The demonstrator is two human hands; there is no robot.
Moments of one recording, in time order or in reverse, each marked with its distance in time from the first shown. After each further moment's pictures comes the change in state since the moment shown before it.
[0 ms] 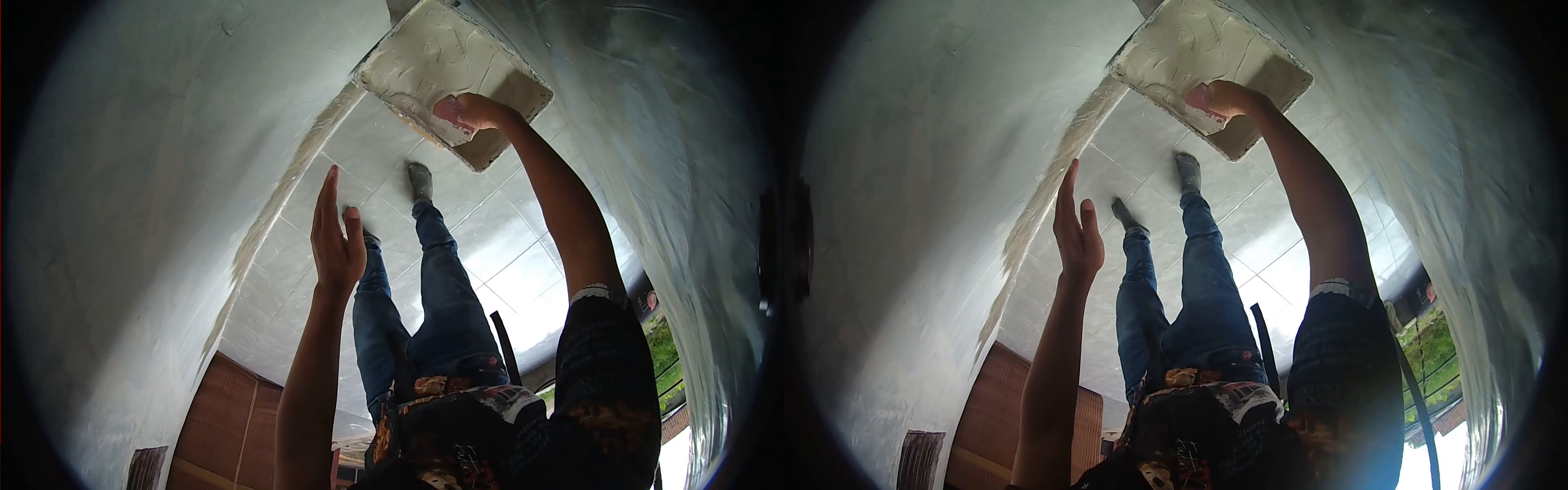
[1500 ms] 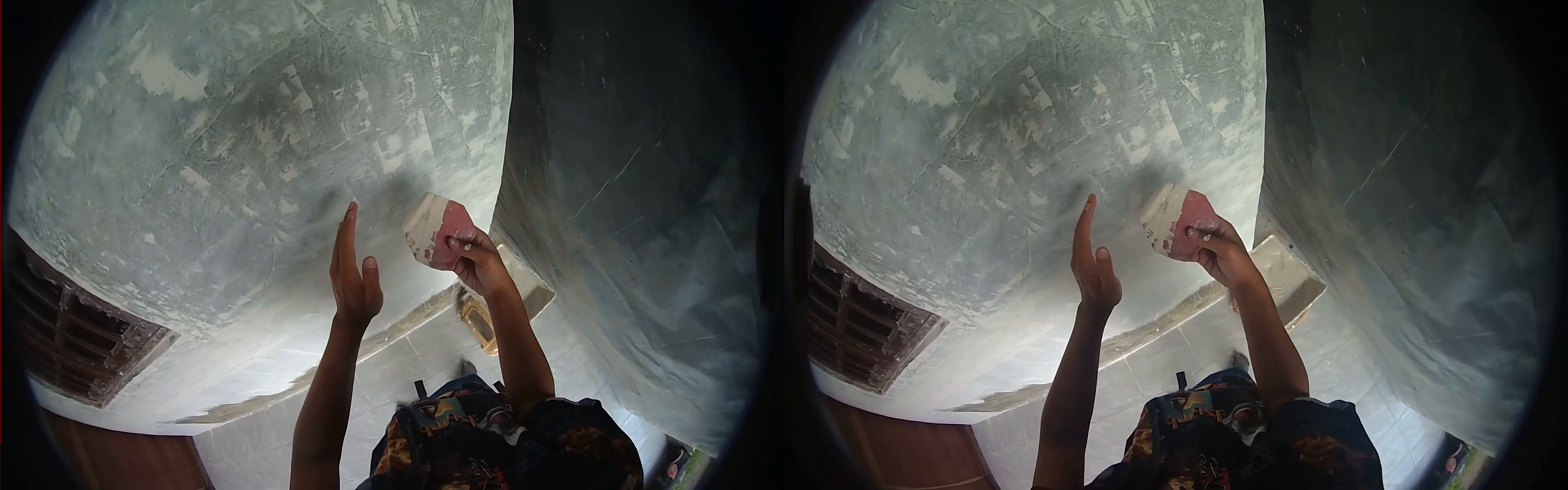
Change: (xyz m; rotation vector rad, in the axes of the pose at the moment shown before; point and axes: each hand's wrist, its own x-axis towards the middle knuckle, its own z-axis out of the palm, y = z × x) left_hand -0.052 0.220 -0.308 0.103 0.737 0.710; right_hand -0.392 -0.370 0.046 1.290 -0.182 -1.229
